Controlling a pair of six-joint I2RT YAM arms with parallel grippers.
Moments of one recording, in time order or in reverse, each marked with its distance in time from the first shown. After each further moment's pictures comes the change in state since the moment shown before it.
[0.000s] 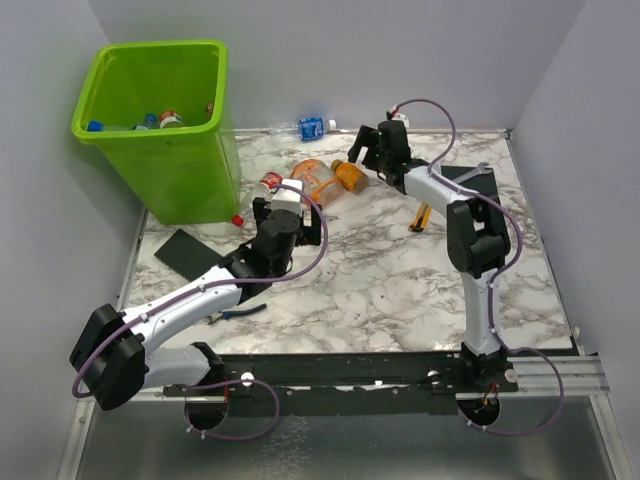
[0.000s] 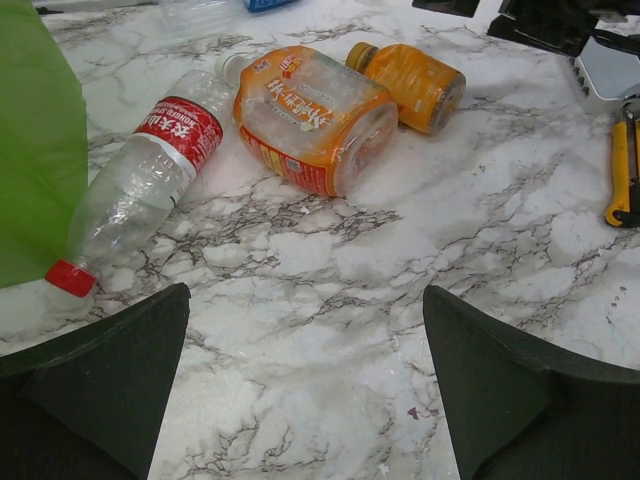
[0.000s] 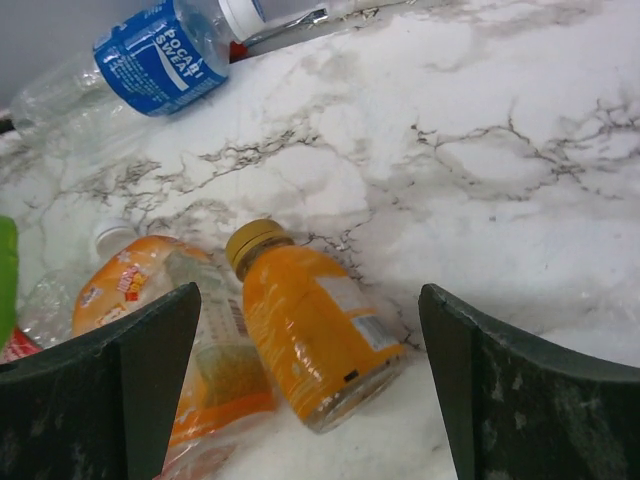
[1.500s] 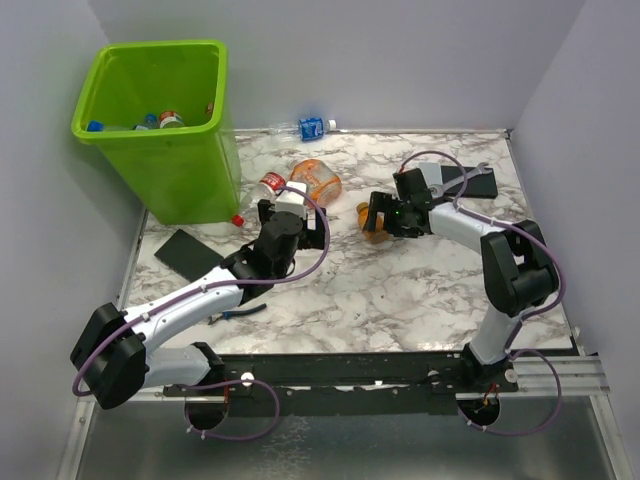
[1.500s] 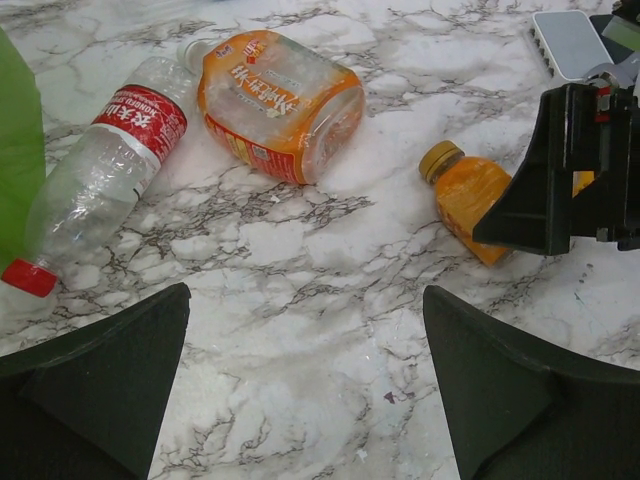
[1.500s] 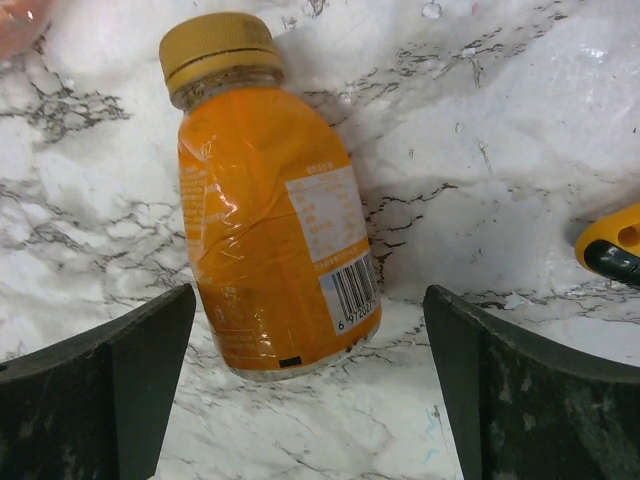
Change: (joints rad) left arm -0.017 0.005 -0.005 -0.001 0.045 -0.023; right arm 0.009 -0.368 -0.543 -0.261 -0.217 -0.076
